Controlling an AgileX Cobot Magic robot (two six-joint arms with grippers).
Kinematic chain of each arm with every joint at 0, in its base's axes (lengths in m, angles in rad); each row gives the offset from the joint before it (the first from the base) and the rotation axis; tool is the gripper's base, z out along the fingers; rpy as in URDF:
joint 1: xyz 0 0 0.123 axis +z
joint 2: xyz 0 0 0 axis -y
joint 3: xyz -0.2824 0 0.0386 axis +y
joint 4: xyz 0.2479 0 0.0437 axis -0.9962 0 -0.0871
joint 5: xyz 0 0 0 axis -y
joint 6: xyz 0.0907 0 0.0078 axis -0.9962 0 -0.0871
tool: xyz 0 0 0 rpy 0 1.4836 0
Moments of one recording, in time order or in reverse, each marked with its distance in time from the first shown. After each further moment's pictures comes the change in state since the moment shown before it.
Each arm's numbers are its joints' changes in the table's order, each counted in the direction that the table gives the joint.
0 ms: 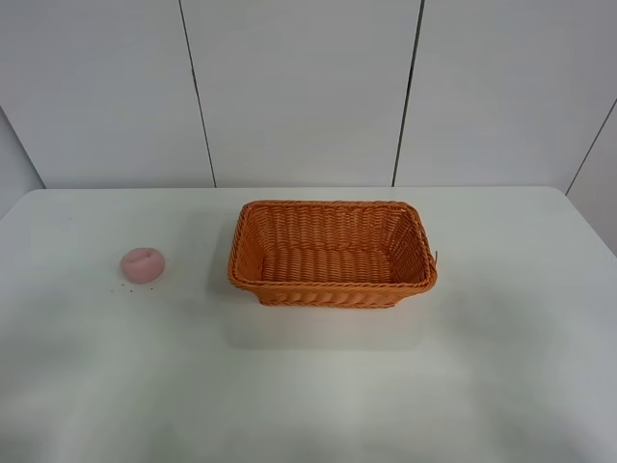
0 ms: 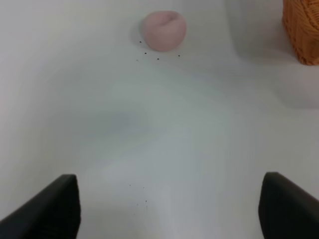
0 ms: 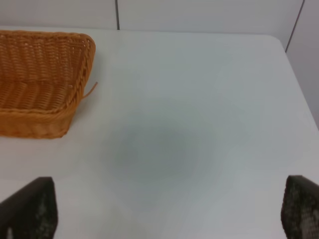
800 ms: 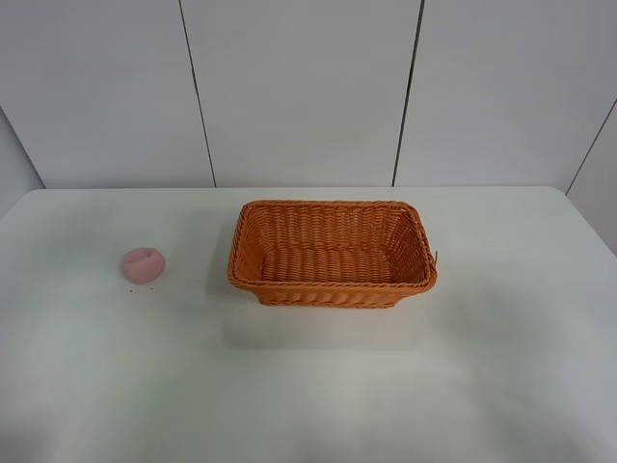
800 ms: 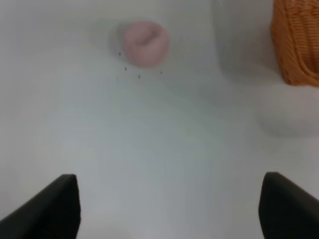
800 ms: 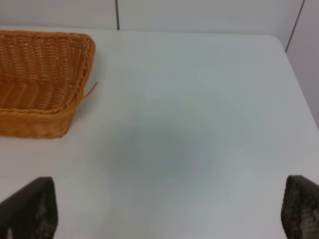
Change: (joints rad) left arm 0.000 -0.844 -0.397 0.065 0.156 -0.035; right arm 0.000 0.000 0.000 0.000 0.000 0.000
